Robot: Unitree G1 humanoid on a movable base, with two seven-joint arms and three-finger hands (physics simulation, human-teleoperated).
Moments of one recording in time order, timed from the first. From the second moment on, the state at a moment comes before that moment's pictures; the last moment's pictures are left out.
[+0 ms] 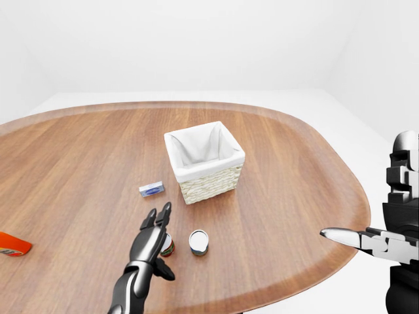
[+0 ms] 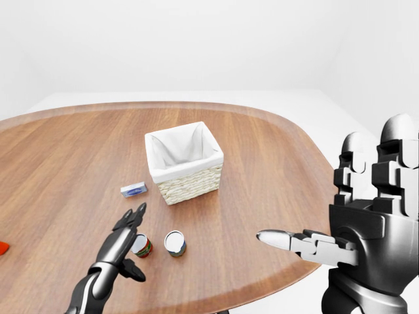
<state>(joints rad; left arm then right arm) 0.26 0.11 0.01 -0.02 0.96 -0.09 -0.12 0.39 -0.27 -0.30 -1.05 0.41 0.09 -0.23</state>
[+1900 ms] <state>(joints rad) 0.03 0.17 -0.03 0.48 1.04 -0.09 0.16 0.38 -0.25 -0.29 -1.05 0.39 0.09 -0.21</state>
